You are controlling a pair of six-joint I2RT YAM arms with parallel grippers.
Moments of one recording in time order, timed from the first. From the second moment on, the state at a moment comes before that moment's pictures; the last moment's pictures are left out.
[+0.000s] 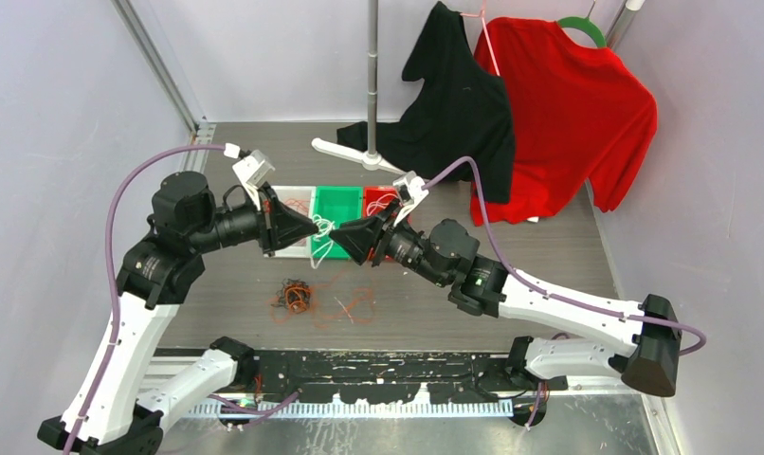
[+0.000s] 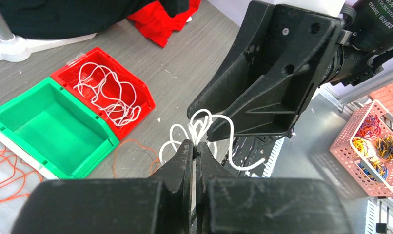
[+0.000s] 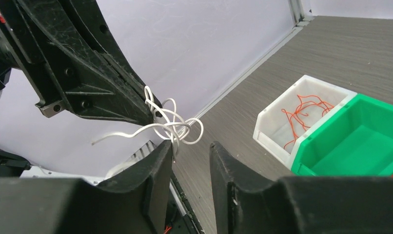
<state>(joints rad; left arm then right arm) -0.40 0.86 1.27 -0.69 0.67 -0.17 1.11 1.12 0.90 0.35 0.11 0.51</state>
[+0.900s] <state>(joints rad) -0.40 0.87 1.33 -0.73 0.71 -0.13 1.11 1.04 0.84 0.31 0.10 0.56</state>
